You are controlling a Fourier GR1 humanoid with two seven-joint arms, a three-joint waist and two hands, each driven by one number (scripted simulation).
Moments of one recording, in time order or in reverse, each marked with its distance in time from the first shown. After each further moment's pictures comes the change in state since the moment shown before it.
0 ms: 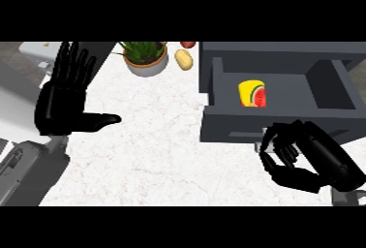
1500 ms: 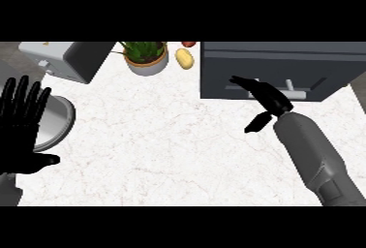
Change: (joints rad) left arm 0.314 0.036 0.274 -0.019 -0.020 -0.387 -0.027; right arm -0.662 0.110 -0.109 1.350 0.357 -0.312 -0.433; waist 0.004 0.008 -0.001
